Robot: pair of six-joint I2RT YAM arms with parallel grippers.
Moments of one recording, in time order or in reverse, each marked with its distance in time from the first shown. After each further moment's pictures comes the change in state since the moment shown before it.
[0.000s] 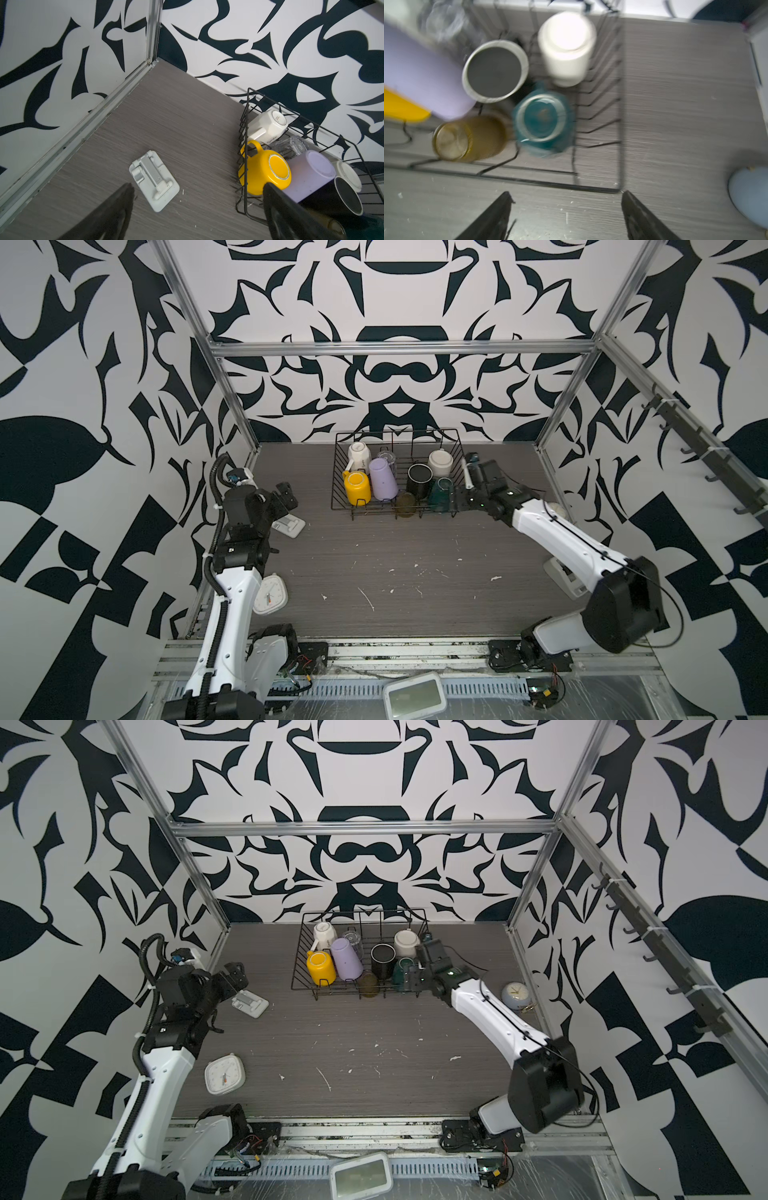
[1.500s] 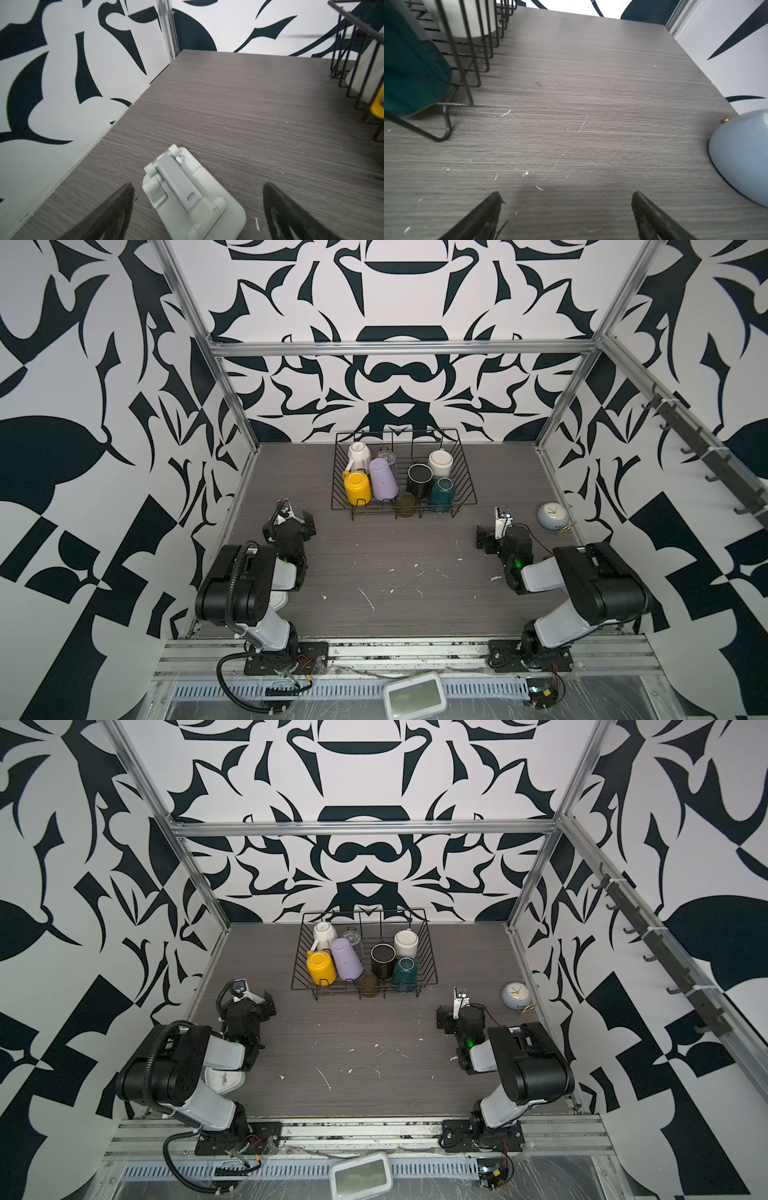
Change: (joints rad) left arm -0.152 0.696 -0.480 1.225 -0.372 0.350; right arm -0.228 0.183 -0.890 1.402 -0.002 -0.274
